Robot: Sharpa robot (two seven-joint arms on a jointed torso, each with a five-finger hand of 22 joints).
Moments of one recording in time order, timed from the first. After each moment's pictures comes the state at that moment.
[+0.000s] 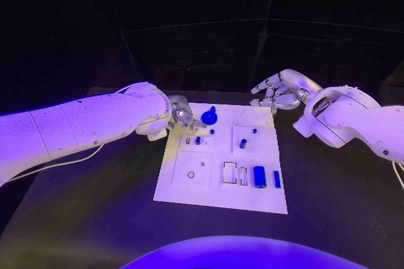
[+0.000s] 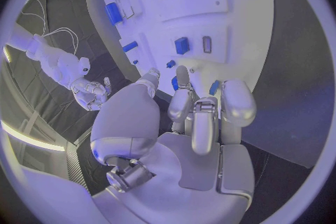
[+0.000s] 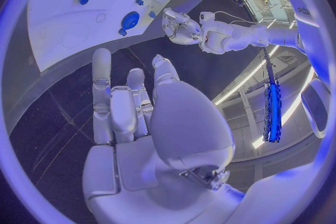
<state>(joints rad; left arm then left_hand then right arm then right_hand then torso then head) 1.33 -0.62 -0.13 1.33 -0.97 0.02 -0.50 0.98 -0.11 0.13 0.20 0.05 0.97 0.02 0.70 0.53 1.40 -0.05 1.24 1.13 1.47 -0.10 1.57 1.31 0.12 1.36 0.01 1.26 1.10 1.29 -0.90 -0.07 1.55 -1.02 -0.38 -0.01 1.43 -0.01 -0.19 0.18 0.48 0.92 0.15 0.13 0.07 1.11 0.07 0.92 0.80 1.47 -0.01 1.25 1.11 0.17 1.12 0.09 0.91 0.38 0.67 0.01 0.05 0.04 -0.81</state>
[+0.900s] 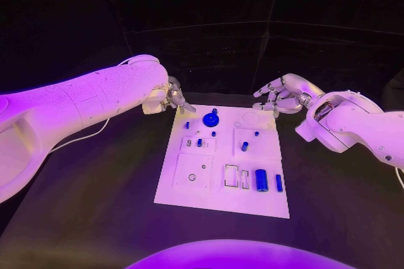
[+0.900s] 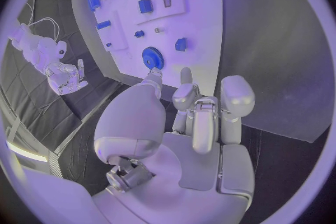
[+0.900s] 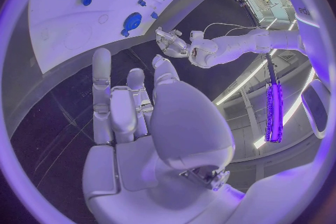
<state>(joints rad) 1.39 -0.43 -0.10 0.90 -1.00 0.29 -0.51 1.06 -0.06 0.01 0.23 0.05 0.91 0.06 0.60 0.45 1.34 -0.01 1.17 1.04 1.47 -0.08 1.57 1.31 0.12 1.32 0.03 1.21 1.06 1.29 -0.88 -0.07 1.53 -1.02 -0.38 -0.01 1.43 -0.01 -0.19 0.18 0.48 0.92 0.15 0.13 0.07 1.11 0.07 0.92 0.80 1.47 -0.01 1.25 1.11 0.17 1.12 0.09 0.91 0.38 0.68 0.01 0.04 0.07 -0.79</state>
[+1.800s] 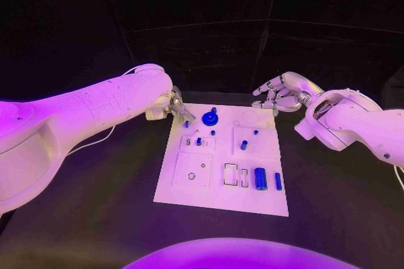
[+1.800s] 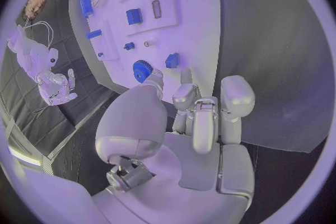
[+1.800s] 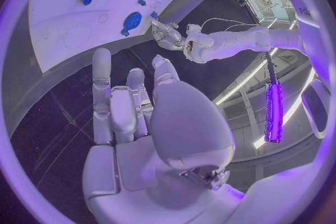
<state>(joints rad) 1.34 -0.38 -0.11 0.81 -1.02 0.33 -0.50 1.08 -0.04 -0.02 0.23 0.05 0.92 0.05 0.60 0.44 1.34 -0.01 1.17 1.04 1.47 -0.08 1.57 1.31 0.12 1.32 0.03 1.21 1.06 1.29 -0.87 -0.07 1.53 -1.02 -0.38 -0.01 1.43 -0.01 -0.19 0.18 0.48 0.92 0.15 0.13 0.07 1.11 0.07 0.92 0.80 1.47 -0.01 1.25 1.11 0.17 1.12 0.09 0.91 0.38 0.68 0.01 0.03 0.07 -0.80</state>
